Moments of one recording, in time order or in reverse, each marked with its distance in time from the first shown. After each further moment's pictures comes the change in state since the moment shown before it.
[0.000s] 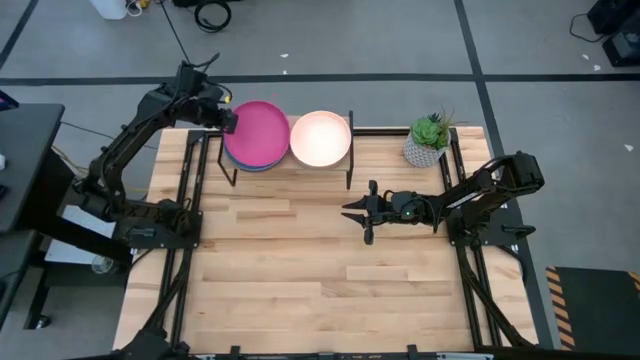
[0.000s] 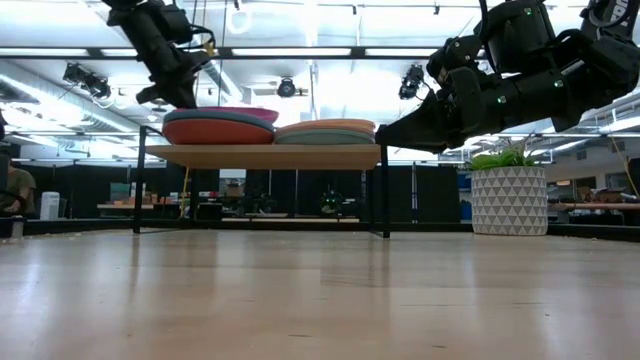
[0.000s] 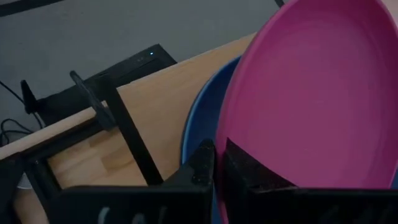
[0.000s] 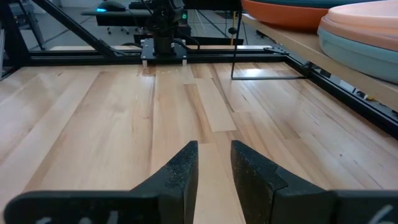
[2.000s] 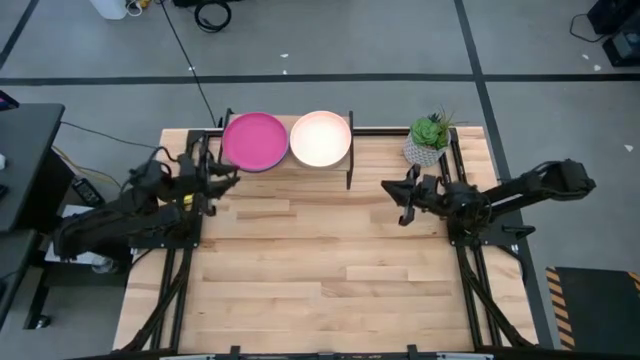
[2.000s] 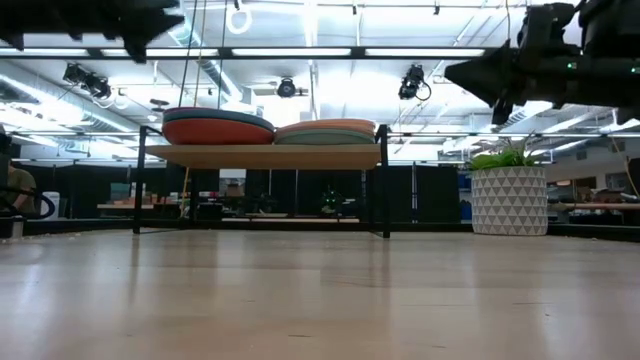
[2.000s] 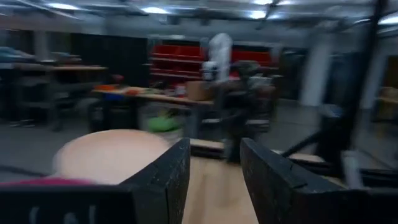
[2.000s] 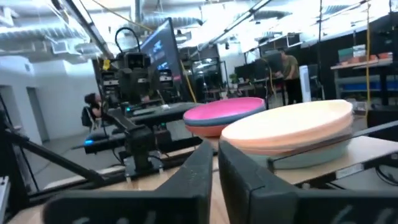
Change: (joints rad) left arm -0.745 -0.986 -0.871 0.992 -0.057 -0.072; right arm -0.046 -0.479 -0.348 0.339 0.101 0.096
